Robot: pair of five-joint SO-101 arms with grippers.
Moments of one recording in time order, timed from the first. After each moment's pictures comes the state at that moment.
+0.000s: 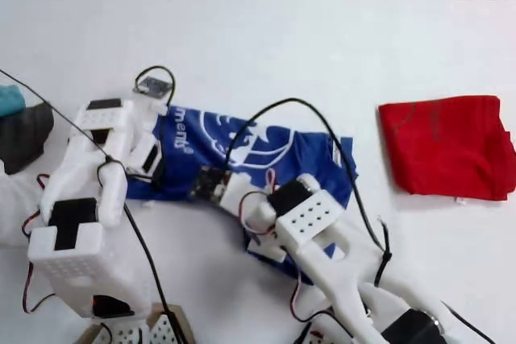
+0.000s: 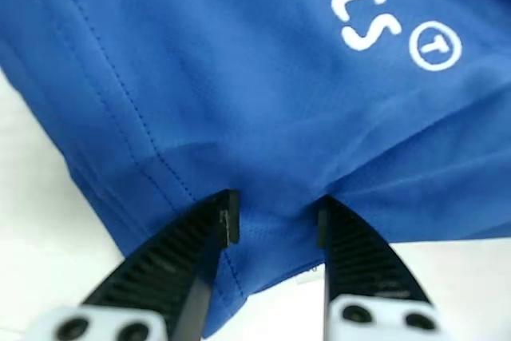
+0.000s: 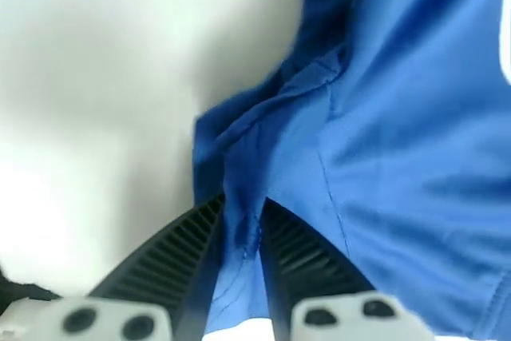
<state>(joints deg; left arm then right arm) -13.4 15.9 21.1 66.0 -23.4 -39.0 -26.8 51.4 70.4 34.8</state>
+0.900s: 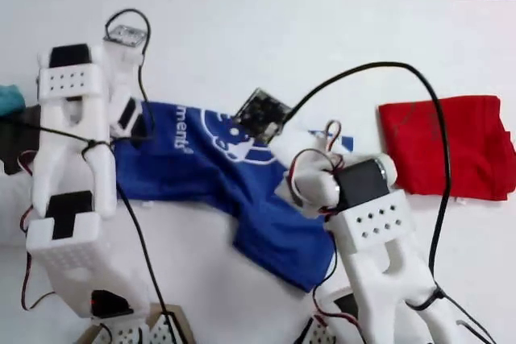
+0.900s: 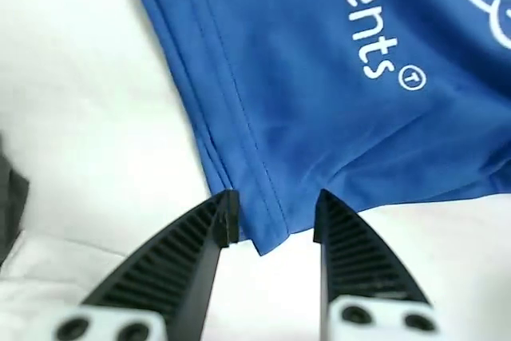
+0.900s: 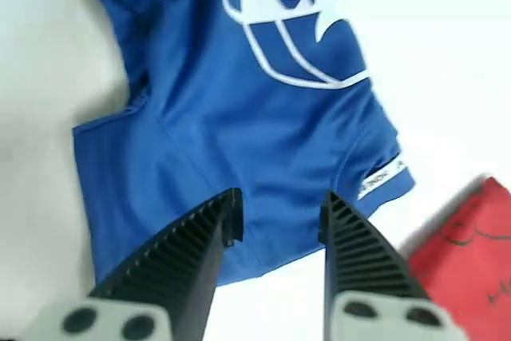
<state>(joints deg) -16.6 16.6 -13.1 94.0 -23.3 -23.5 -38.5 31.6 80.5 34.8</state>
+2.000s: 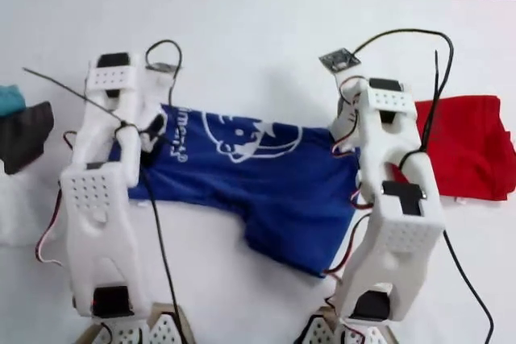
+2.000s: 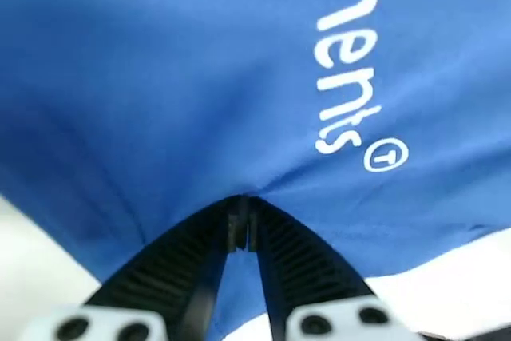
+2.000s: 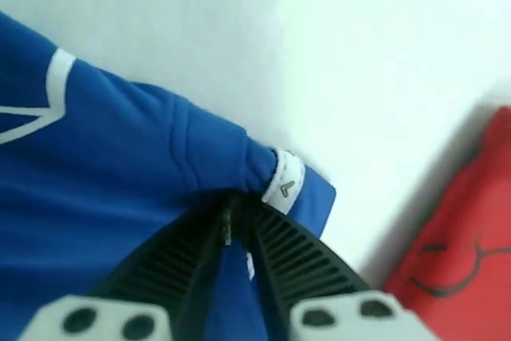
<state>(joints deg) -14.1 54.3 -39.2 101.8 -23.2 2.6 29.5 -4.0 66.4 33.1</state>
